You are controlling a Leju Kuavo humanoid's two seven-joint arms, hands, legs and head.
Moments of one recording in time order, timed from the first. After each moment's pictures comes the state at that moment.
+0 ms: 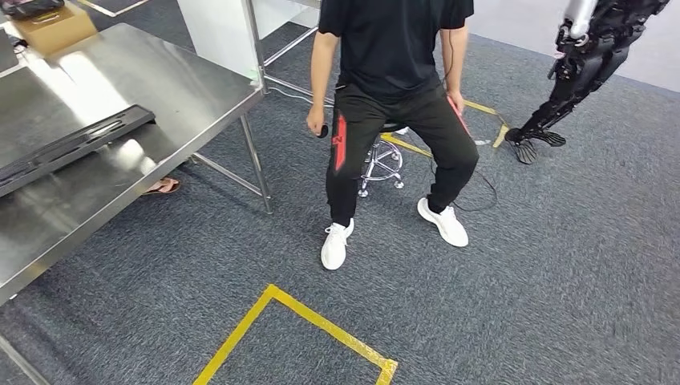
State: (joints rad) left arm -0.07 -0.13 1.02 -0.21 -0.93 0.29 -0.55; right arm -0.05 0.05 0.00 -0.18 0.37 -0.21 0.17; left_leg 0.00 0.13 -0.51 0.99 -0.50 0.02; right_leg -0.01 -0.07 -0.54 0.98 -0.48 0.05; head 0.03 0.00
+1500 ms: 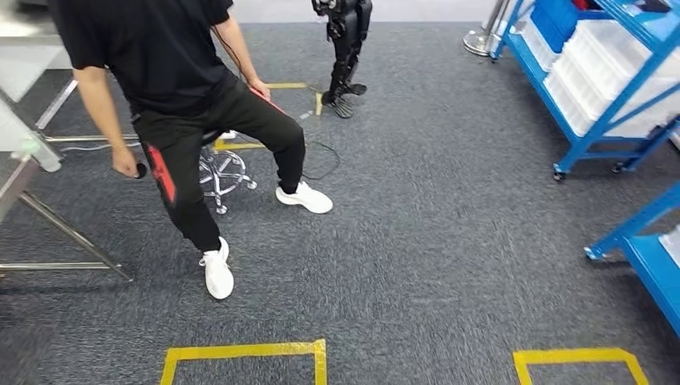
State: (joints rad) left arm -0.09 -0.11 0.99 -0.21 -1.00 0.25 -0.54; right arm -0.05 0.03 -0.07 -0.18 0.30 -0.21 0.15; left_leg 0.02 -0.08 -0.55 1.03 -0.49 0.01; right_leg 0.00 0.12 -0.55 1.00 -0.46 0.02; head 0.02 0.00
